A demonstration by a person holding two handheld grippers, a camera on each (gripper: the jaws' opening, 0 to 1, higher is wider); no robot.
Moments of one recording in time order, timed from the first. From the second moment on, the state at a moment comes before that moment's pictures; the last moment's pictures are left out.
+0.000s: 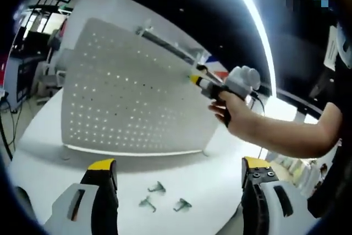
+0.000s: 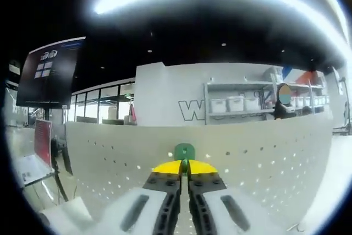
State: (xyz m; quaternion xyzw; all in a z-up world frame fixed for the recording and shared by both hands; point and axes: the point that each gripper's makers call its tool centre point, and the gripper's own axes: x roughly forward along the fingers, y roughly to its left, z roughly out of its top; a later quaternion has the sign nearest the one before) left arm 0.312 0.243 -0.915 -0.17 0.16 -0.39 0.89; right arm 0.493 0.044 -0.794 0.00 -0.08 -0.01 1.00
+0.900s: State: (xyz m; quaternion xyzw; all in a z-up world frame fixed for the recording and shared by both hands) left arm 0.319 0.246 -0.919 -0.18 0.16 -0.38 0.89; right arm 0.500 0.042 -0.805 0.01 -0.08 -0.03 1.00
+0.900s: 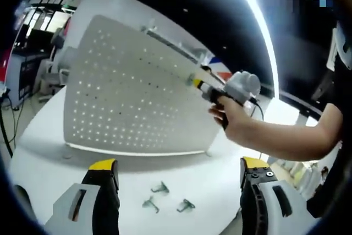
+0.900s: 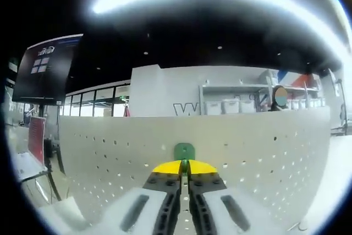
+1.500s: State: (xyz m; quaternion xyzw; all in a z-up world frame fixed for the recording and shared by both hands) left arm 0.305 0.247 -0.933 -0.17 0.19 -0.38 0.89; right arm 0.492 0.048 -0.787 0.02 -0.08 0.01 1.00
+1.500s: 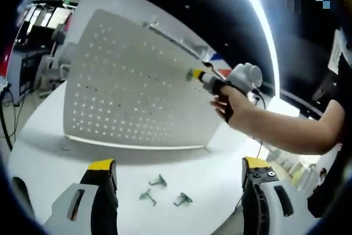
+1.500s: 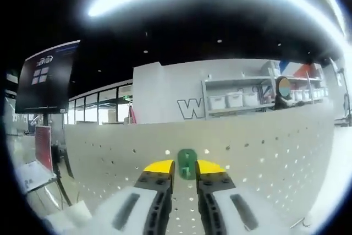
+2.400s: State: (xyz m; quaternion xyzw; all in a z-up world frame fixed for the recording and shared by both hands) left arm 0.264 0.264 -0.961 -0.14 0.24 -0.36 0.89; right arm 0.367 0.026 -0.779 0.00 -0.05 0.06 1.00
